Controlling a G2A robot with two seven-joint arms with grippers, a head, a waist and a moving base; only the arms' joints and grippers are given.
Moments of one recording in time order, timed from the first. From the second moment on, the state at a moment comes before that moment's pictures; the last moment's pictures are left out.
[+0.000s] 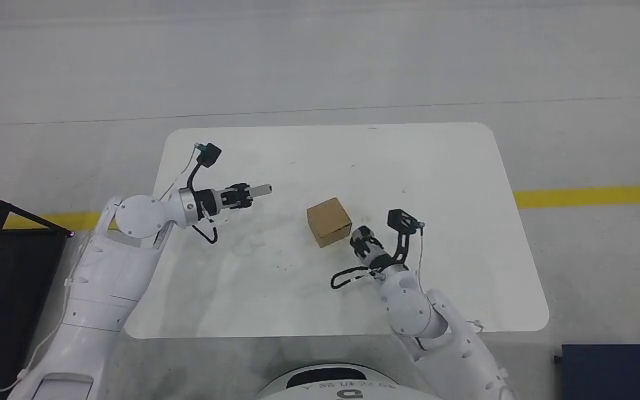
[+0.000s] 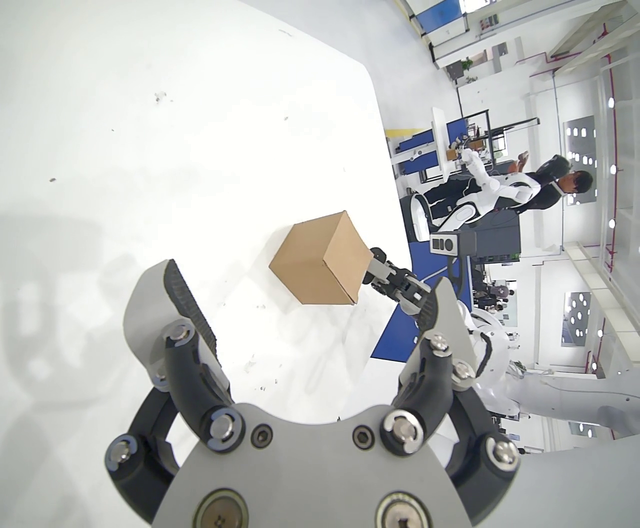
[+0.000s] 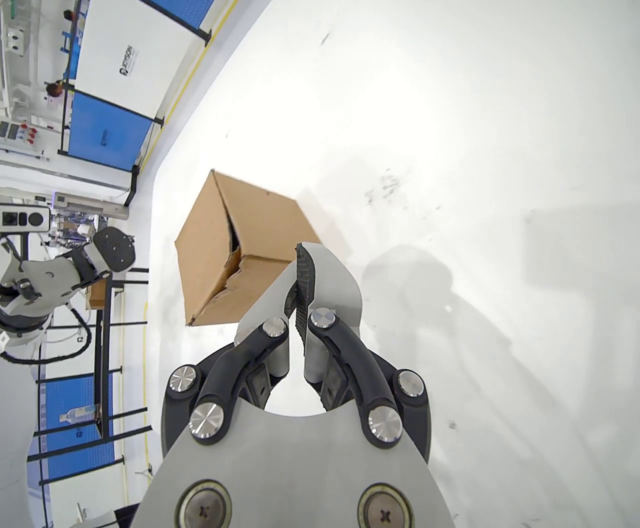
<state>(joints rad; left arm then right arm) 1.19 -1.01 -1.28 -1.43 0.02 -0.25 -0.99 -1.70 -1.30 1.06 -1.87 -0.55 0.38 0.19</state>
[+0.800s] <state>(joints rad) 0.96 -1.14 -0.83 -1.29 0.00 -0.23 -0.94 -2.07 -1.26 1.29 -2.12 -0.43 0.04 0.04</state>
